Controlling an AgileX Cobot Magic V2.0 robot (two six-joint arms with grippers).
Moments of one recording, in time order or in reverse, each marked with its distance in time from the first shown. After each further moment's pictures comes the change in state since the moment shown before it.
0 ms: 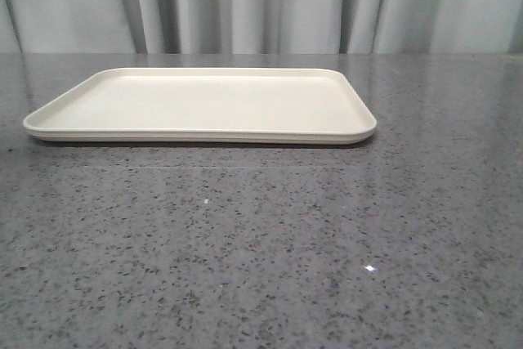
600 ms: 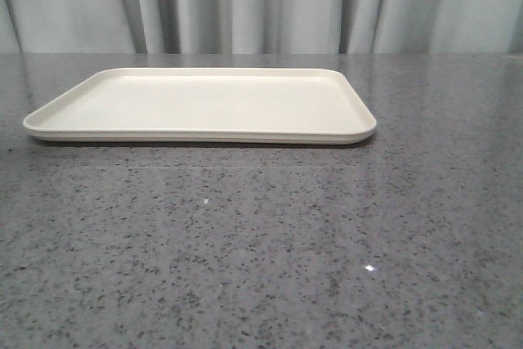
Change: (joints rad) left arm 0.000 -0.014 0.009 -0.008 -0.034 0.000; right arm 0.000 0.000 0.000 0.002 0.000 0.000
